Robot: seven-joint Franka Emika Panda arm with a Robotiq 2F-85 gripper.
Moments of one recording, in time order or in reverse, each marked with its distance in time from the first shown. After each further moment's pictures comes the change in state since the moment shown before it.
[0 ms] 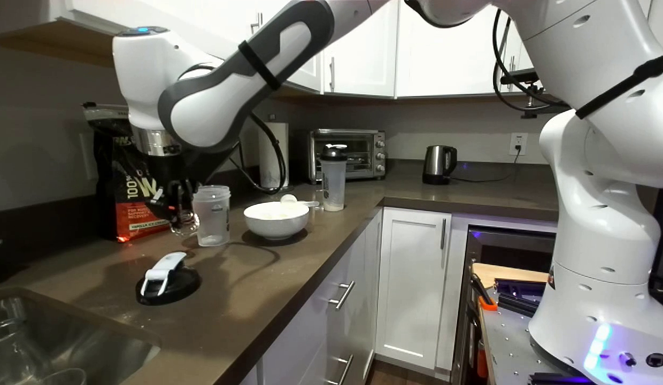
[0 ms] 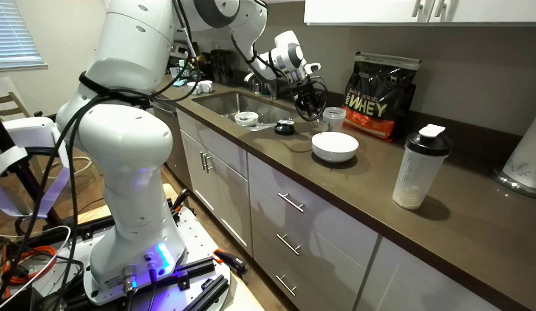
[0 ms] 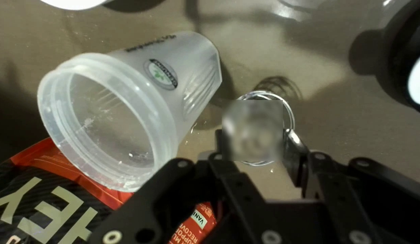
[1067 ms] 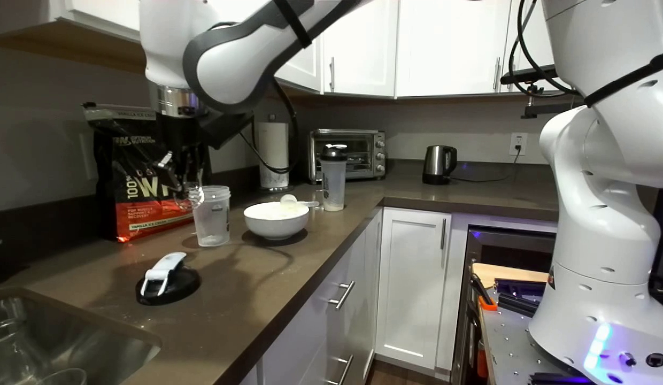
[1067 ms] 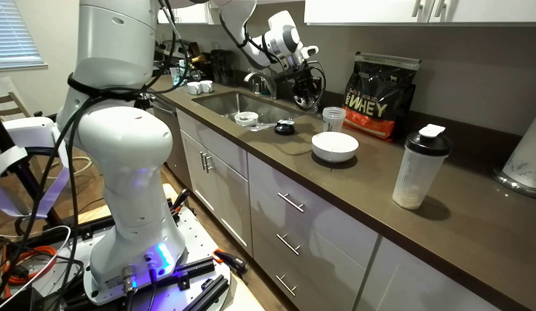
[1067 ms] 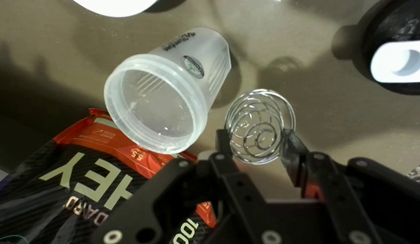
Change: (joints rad) arm -0.006 -0.188 0.008 -0.153 -0.005 0.049 0.013
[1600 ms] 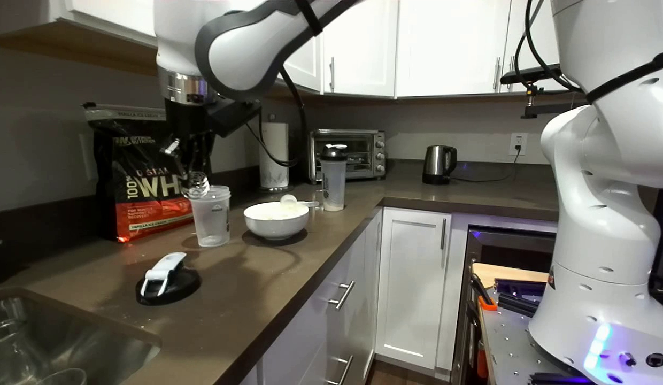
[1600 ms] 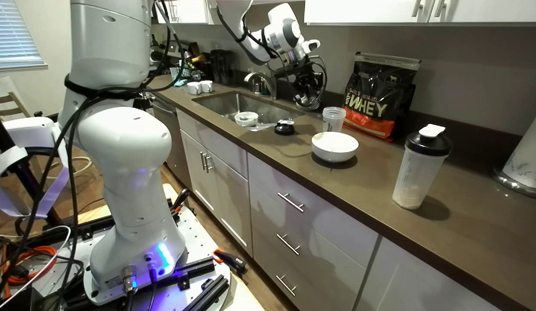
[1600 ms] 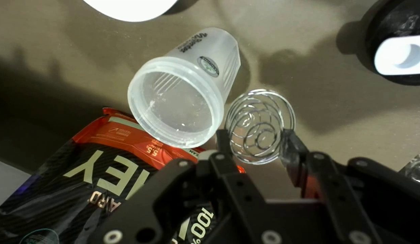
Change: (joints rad) arm -0.027 -0.061 0.013 -0.043 -0.002 0.010 0.015
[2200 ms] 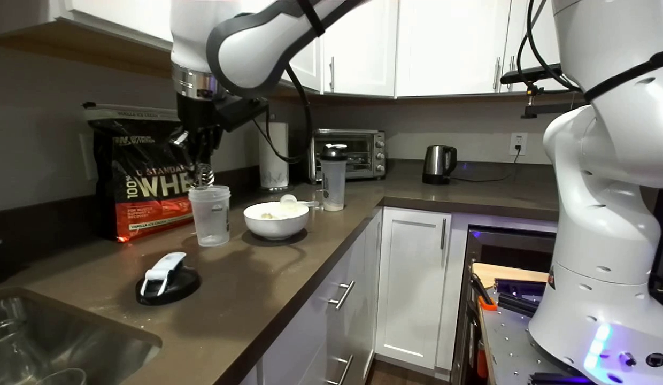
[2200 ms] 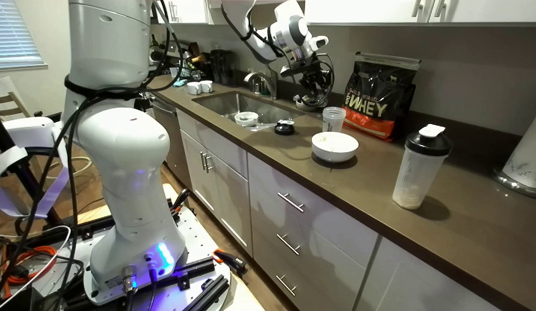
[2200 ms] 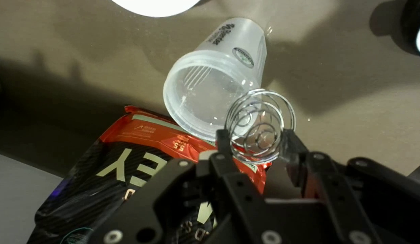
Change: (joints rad) arm -0.051 -0.013 0.001 -0.005 0.000 0.039 0.014
